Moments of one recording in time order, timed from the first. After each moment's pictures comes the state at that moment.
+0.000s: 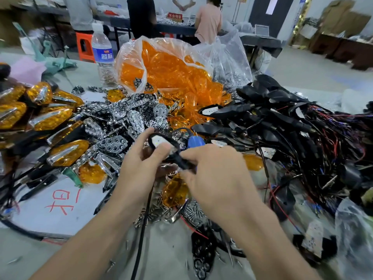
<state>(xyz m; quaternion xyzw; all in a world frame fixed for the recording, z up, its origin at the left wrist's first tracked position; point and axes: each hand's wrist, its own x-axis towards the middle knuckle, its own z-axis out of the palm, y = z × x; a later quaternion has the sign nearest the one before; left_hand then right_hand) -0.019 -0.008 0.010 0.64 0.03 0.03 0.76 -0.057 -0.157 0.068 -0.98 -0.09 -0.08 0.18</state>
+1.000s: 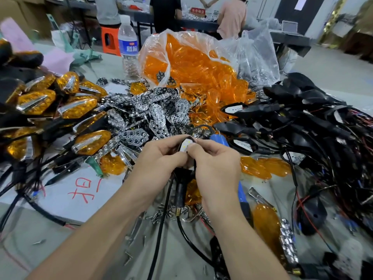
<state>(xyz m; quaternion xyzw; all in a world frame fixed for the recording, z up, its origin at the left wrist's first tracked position) -0.013 0.010 0.011 0.67 -0.09 -0.03 0.74 -0.019 -0.107 0.012 -0.70 0.09 -0.13 0.69</state>
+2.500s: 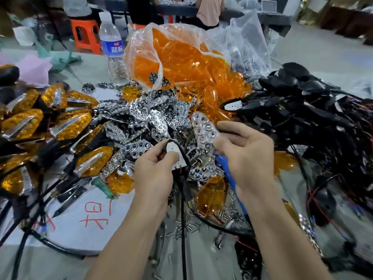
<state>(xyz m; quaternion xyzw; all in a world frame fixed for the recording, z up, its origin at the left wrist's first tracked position) 0.012 0.022 -0.003 0.62 0.14 0.01 0.77 -0.002 -0.131 0.041 -0.75 0.10 -0.18 0.63</state>
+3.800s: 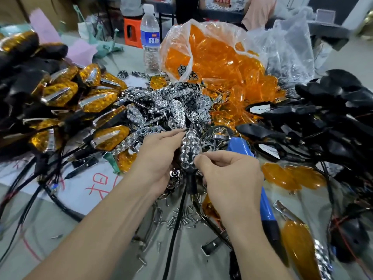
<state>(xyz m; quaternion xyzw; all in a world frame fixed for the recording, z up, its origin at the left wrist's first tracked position) 0.020 0.025 0.007 0.59 0.15 0.00 0.79 -0.023 -0.105 0.014 -0.81 0.08 -0.12 0.57</state>
